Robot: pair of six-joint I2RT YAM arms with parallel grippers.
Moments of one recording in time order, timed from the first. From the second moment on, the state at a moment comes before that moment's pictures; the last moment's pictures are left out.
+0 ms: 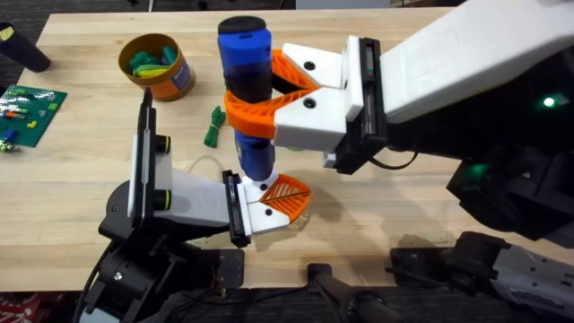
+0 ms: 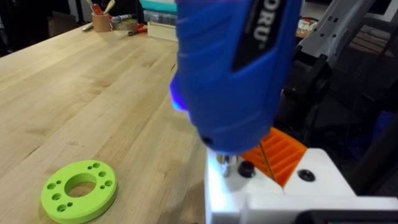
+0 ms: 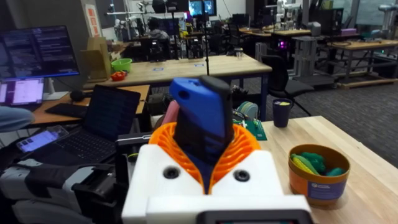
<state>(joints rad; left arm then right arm) -0.37 0.01 0.03 -0.13 0.98 -0.03 0.84 1.02 0.65 0.59 -0.56 0.16</state>
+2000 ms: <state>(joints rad) -0.37 0.01 0.03 -0.12 0.98 -0.04 0.81 0.97 0.64 0.61 -0.69 0.20</state>
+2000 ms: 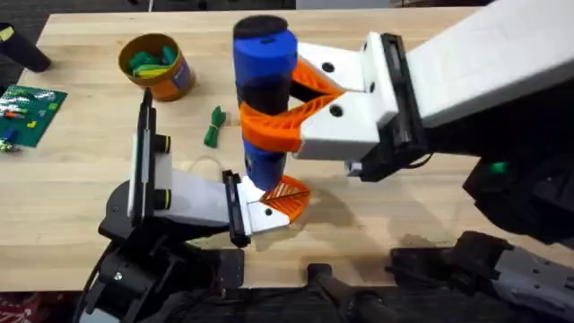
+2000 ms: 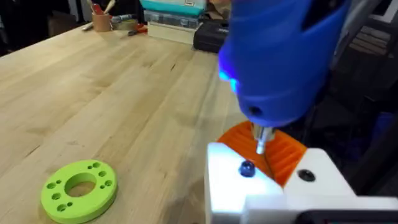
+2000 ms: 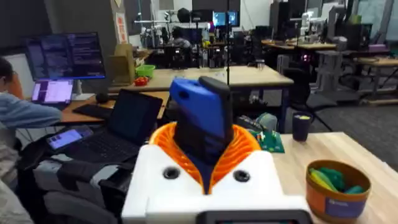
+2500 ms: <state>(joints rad) -0.37 0.01 0.03 -0.12 0.98 -0.04 0.81 0.97 0.64 0.59 -0.69 0.17</state>
